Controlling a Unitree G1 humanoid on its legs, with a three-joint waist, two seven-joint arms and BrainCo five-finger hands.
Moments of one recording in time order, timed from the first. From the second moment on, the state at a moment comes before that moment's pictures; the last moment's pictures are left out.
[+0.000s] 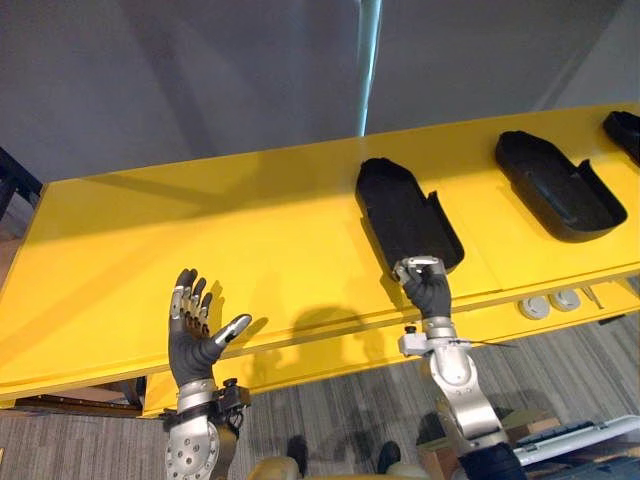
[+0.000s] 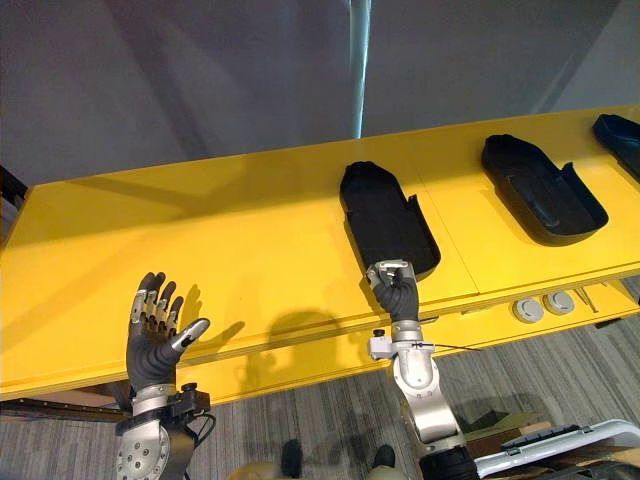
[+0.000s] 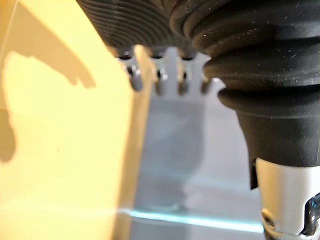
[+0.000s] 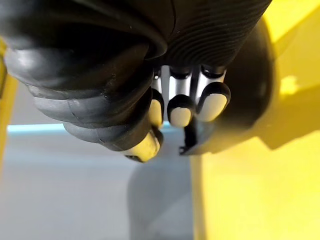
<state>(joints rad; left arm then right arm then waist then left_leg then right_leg) 0.47 0.07 -0.13 -0.47 -0.19 -0.22 0.33 -0.04 -0.15 0.22 0.02 0.10 -0.19 -0.24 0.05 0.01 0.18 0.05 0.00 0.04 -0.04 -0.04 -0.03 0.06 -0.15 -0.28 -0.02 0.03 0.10</state>
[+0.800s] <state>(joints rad) 0.45 0.07 -0.13 -0.47 -0.19 -0.22 0.31 -0.20 -0.12 0.22 0.22 0.02 -0.14 -0.28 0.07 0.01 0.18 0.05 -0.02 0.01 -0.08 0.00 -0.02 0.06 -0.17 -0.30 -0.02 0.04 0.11</state>
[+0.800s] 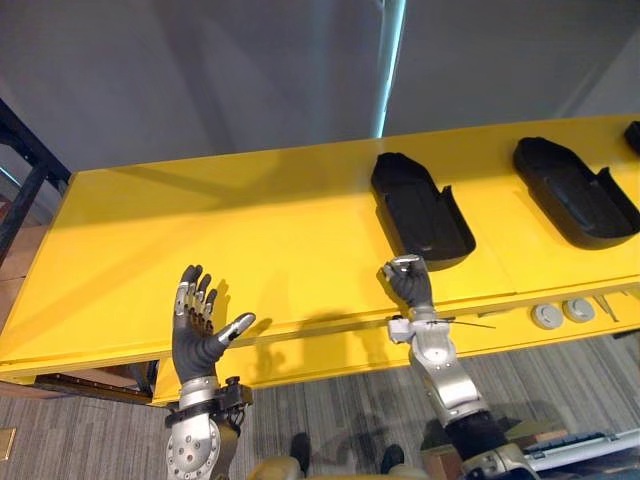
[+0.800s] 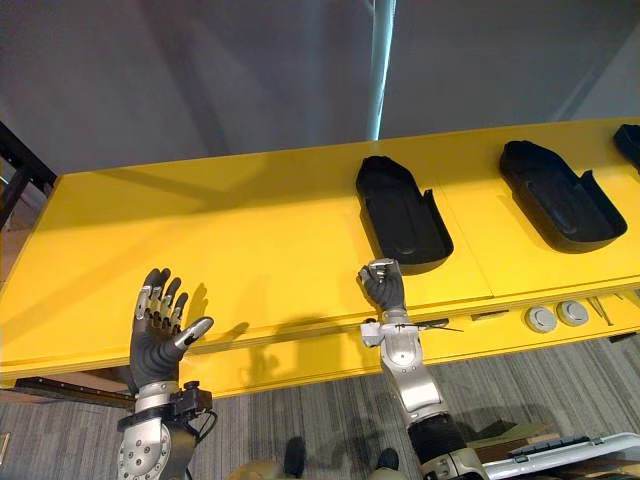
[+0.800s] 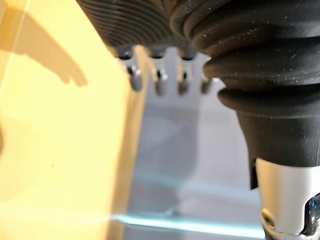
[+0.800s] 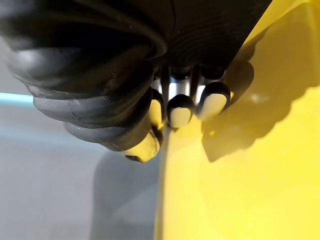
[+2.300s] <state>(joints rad) 0.13 0.10 -0.26 -0.36 -0.12 -0.32 0.29 0.38 -0.05 -0.19 -0.43 0.16 -0.31 -0.32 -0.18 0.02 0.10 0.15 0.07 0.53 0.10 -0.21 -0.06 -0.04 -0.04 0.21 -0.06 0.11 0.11</state>
